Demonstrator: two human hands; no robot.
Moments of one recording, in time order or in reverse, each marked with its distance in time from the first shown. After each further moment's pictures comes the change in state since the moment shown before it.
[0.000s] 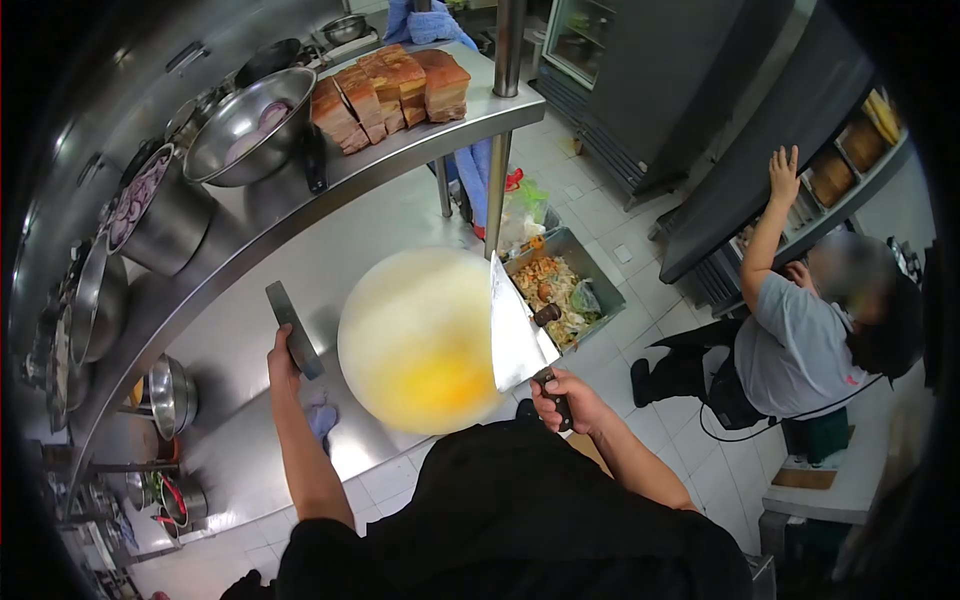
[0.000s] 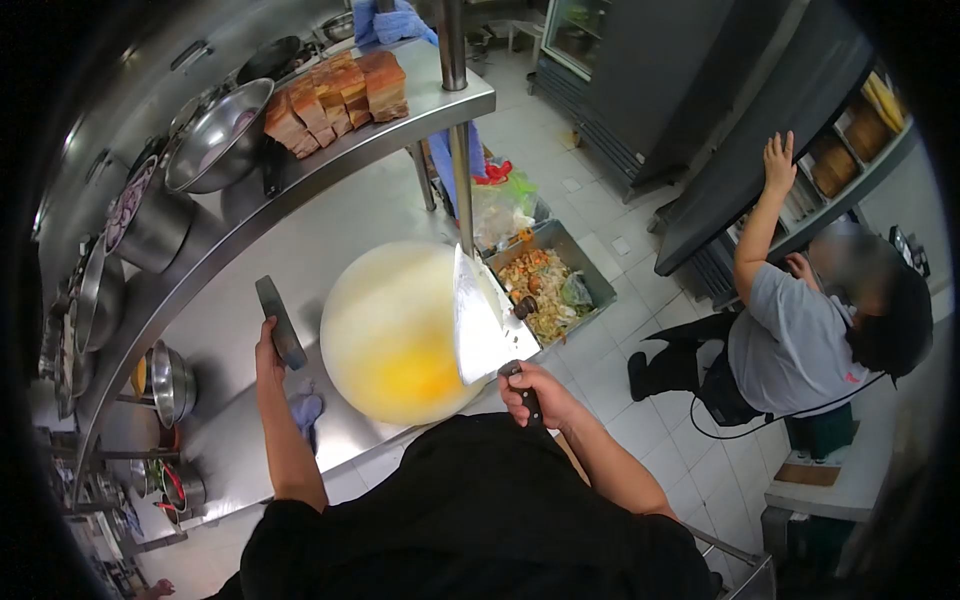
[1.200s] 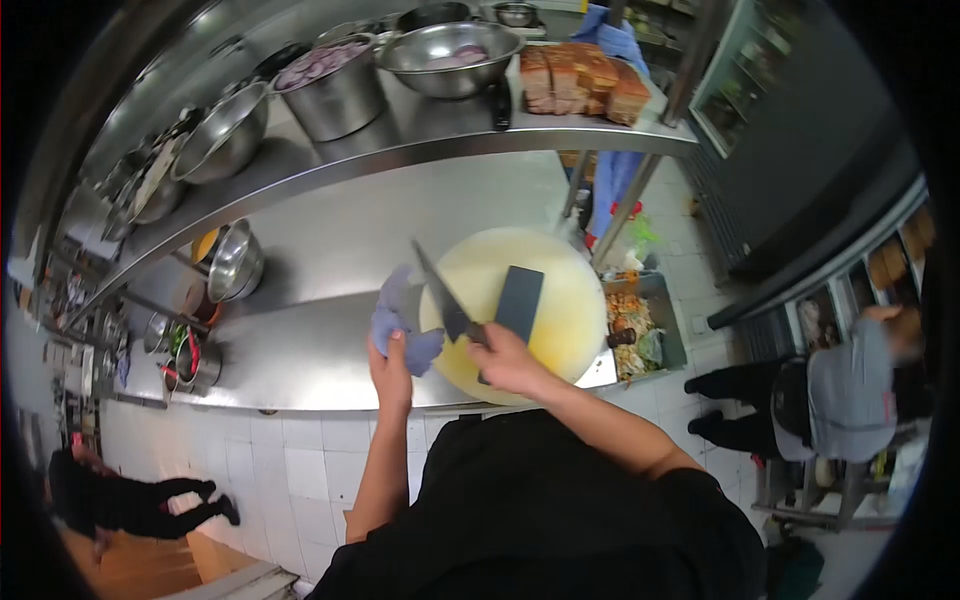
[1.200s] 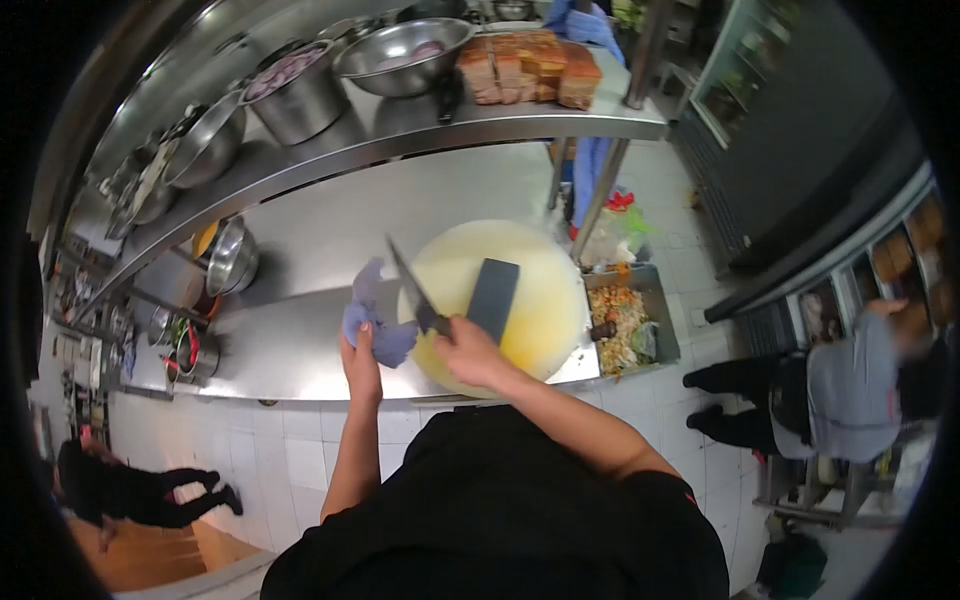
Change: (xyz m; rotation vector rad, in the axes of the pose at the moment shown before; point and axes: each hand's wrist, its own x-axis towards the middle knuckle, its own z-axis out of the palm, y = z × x) left_hand -0.212 -0.069 0.039 0.102 0.234 0.430; right_hand 0.144 0.042 0.132 -1.196 -0.131 -0.228
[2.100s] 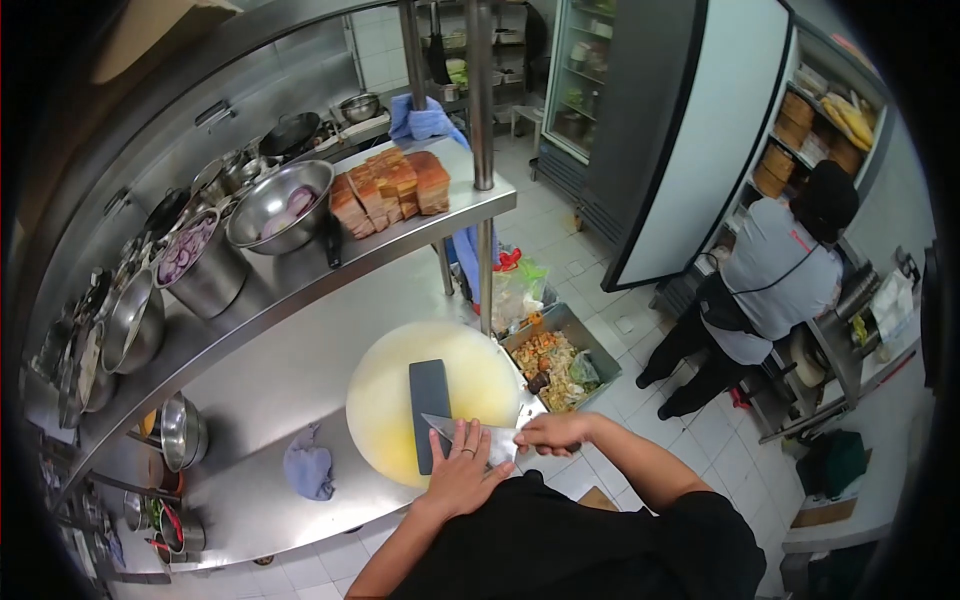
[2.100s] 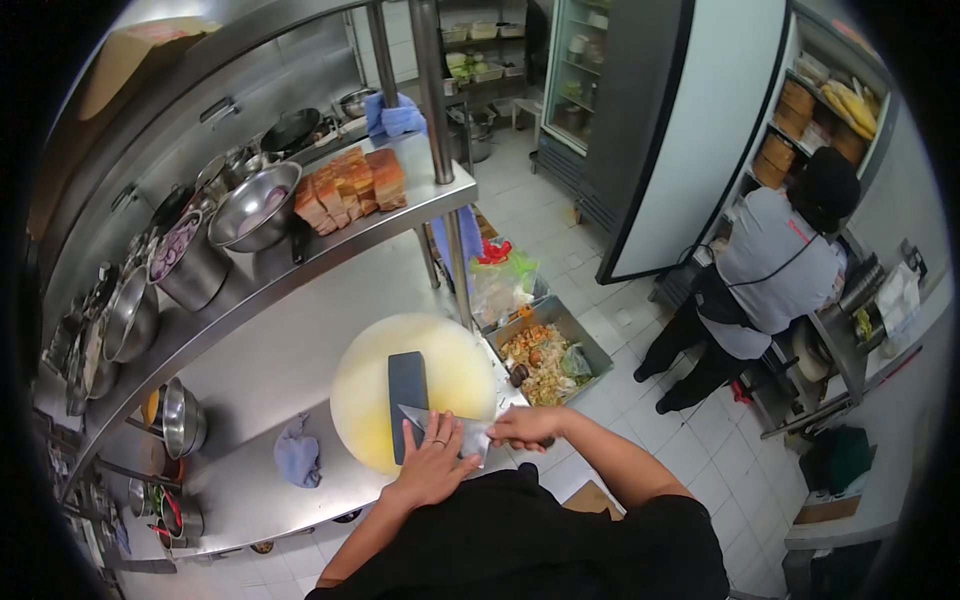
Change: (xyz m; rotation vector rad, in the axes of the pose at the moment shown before) left_hand -0.079 0.054 0.115 0.977 -1.059 0.752; right_hand -0.122 0.063 -0.157 0.115 -0.398 0.570
